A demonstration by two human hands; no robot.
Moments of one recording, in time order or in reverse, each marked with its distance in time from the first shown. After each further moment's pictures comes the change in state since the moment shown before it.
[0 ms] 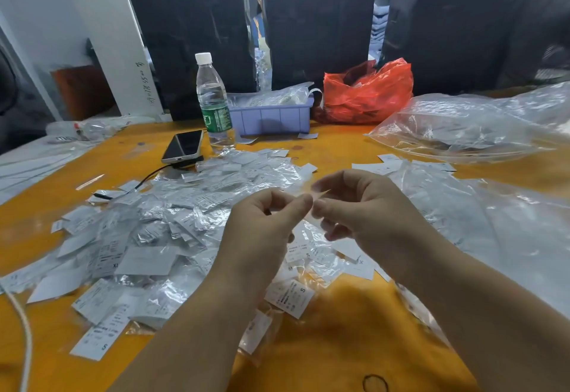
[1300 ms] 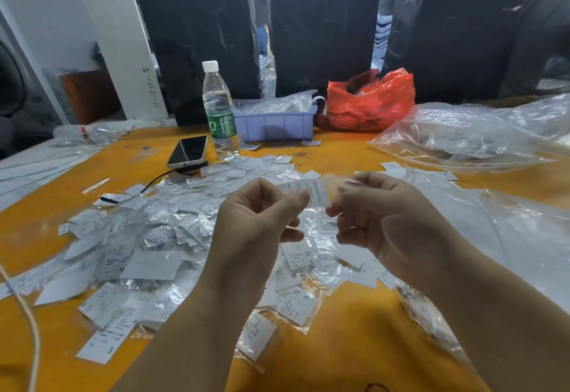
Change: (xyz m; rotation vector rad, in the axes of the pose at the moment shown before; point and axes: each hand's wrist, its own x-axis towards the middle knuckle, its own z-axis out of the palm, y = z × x) left_hand -0.006 0.016 -0.010 -0.276 -0.044 0.136; right_hand 0.002 -0.004 -0.013 0.377 -0.059 0.103
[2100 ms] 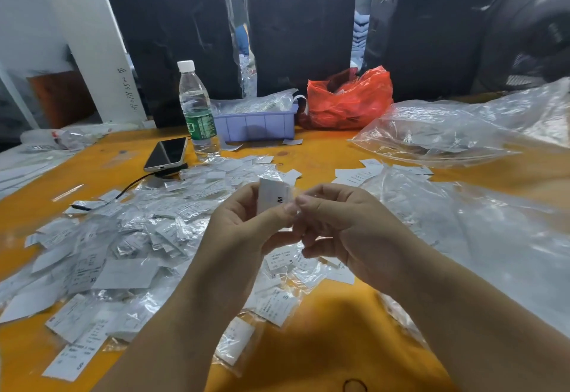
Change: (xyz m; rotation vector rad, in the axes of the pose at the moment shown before) left_hand 0.004 -0.013 -0.001 -0.102 -0.231 -0.078; right_hand -0.004 0.009 0.006 -0.117 -0.090 0.022
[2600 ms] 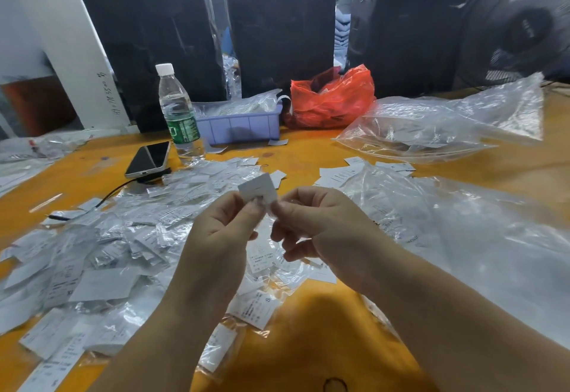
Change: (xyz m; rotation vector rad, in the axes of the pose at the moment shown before) left_hand -0.002 -0.003 0.008 0.311 0.148 0.070; right_hand -0.002 0.000 0.002 -0.119 0.011 -0.018
